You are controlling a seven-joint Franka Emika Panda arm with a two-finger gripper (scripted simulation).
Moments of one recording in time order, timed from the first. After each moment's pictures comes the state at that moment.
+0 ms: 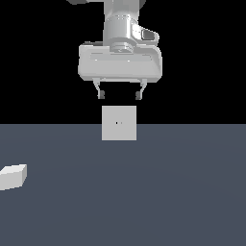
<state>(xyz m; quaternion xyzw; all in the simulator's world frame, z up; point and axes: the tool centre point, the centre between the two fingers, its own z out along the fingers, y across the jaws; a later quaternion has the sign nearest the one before) 0.006 0.007 0.169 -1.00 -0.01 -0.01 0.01</state>
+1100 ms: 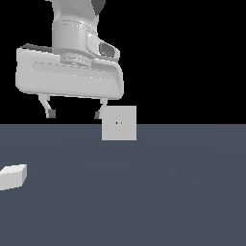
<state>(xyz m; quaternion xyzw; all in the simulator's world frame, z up) -0.036 0.101 0.118 -0.99 -0.14 -0.04 0.02</state>
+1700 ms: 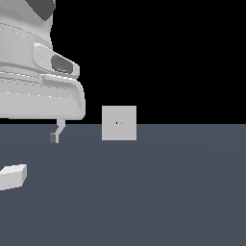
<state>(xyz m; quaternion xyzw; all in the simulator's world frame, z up) -0.087 0.173 0.071 -0.97 -0.24 -0.07 0.02</state>
